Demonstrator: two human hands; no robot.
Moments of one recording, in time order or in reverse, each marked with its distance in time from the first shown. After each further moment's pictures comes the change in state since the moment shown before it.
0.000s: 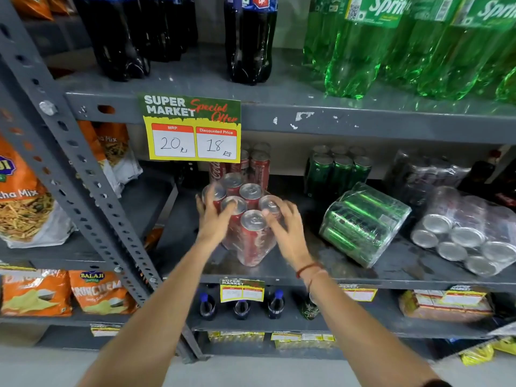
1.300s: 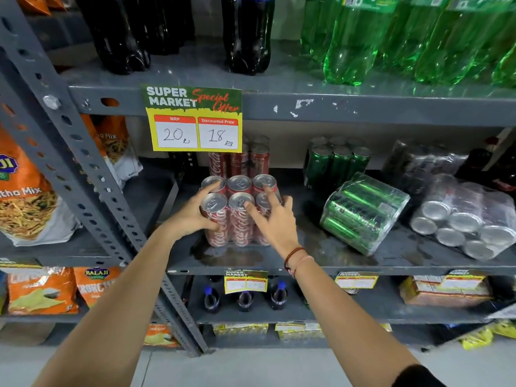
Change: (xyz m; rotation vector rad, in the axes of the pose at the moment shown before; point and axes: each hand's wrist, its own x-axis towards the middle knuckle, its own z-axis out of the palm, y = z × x) left_hand 0.011 -0.002 -0.067 0.193 -0.488 0.060; right_hand -0.005 -0.024 0.020 -0.339 0.017 0.053
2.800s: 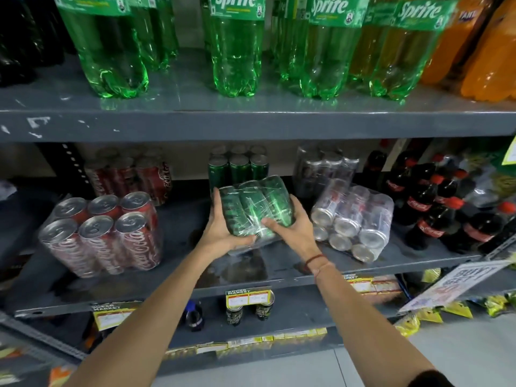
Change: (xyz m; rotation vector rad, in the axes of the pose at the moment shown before) left_hand 0.078 0.130 0.275 -0.006 0.051 0.044; right_hand 0.044 0.203 -0.222 0.284 0.029 0.142
